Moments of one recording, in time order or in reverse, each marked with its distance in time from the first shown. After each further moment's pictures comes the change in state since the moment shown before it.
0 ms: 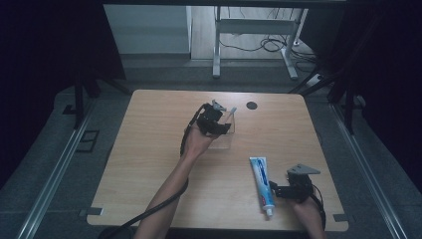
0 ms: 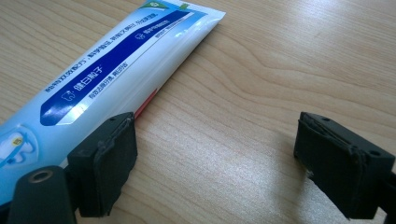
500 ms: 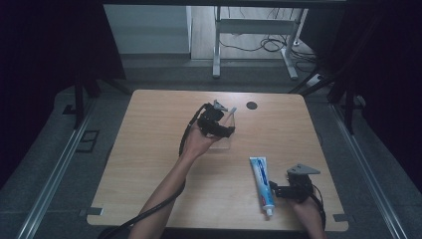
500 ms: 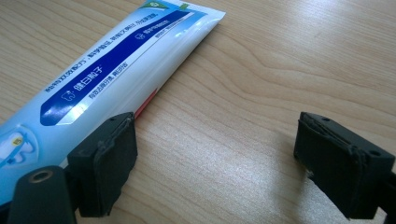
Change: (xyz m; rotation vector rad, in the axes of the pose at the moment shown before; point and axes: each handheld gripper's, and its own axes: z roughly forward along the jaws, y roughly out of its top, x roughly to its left) left arm -0.010 0.005 -0.015 0.002 -0.041 0.005; right arm 0.000 0.000 0.000 0.000 0.000 0.001
